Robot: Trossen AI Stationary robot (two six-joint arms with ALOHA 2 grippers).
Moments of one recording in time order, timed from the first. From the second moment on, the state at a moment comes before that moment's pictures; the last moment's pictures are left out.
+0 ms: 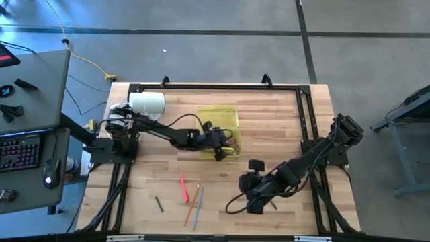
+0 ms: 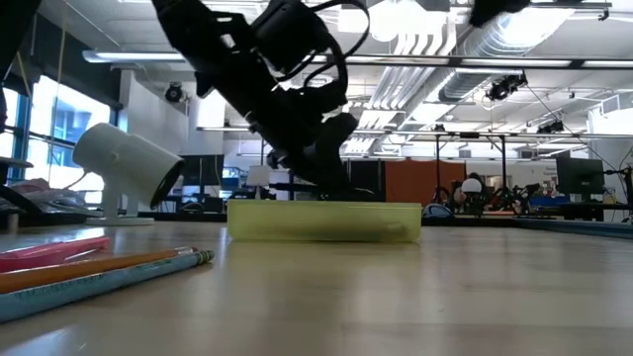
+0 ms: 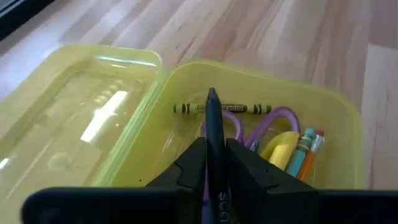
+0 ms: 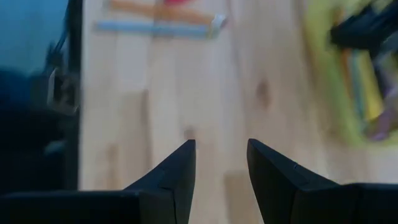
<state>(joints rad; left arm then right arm) -0.04 1.88 1.05 0.14 -0.40 -0.25 0.60 1.68 1.41 -0.81 0.29 0.66</state>
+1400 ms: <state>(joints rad) -0.06 1.82 1.30 -0.31 -0.35 -0.30 0.74 1.94 1.41 -1.18 0.05 1.36</state>
